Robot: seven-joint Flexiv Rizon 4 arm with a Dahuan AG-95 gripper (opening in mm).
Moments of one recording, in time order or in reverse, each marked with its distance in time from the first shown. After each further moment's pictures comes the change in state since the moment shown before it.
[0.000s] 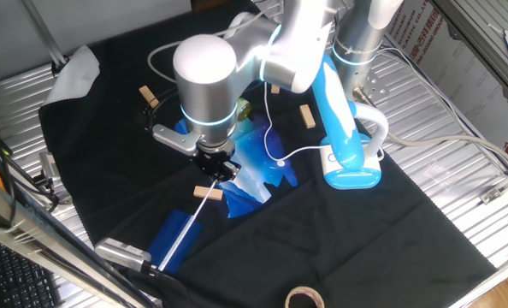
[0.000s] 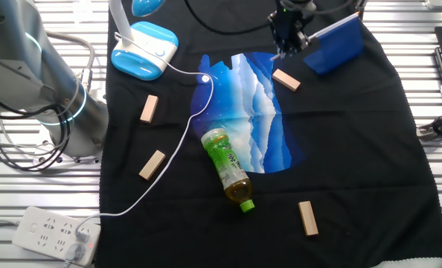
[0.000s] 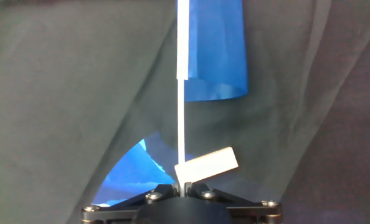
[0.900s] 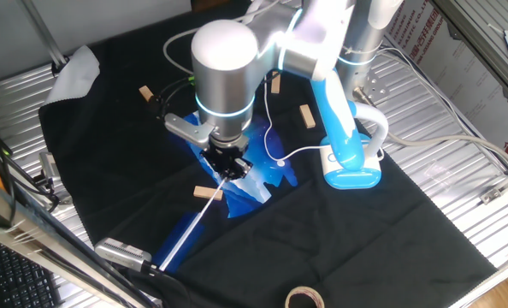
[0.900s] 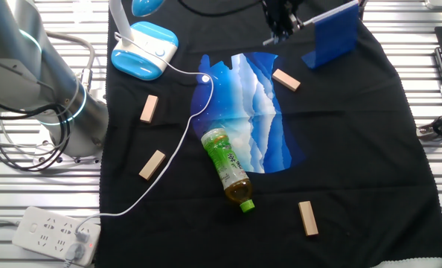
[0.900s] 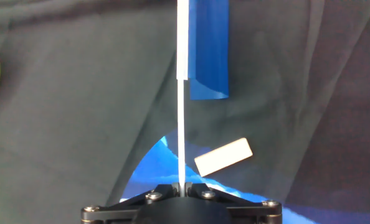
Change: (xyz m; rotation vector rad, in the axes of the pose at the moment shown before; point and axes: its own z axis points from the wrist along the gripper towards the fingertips) arm 0.000 0.022 -0.030 0.008 -0.022 0.054
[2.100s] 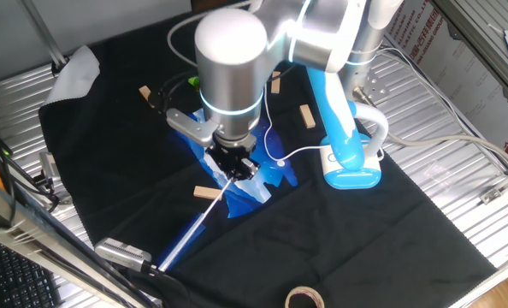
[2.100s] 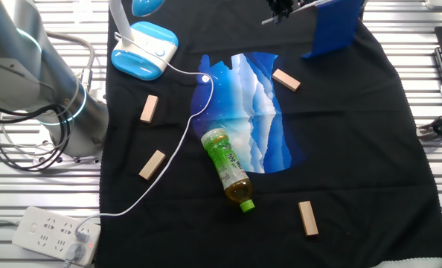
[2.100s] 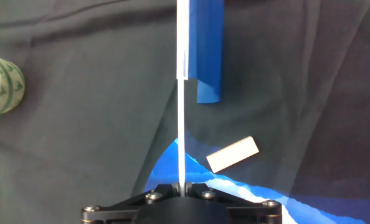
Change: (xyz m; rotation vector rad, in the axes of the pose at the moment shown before) arm -0.011 0.032 -0.046 -0.003 0.022 0.070
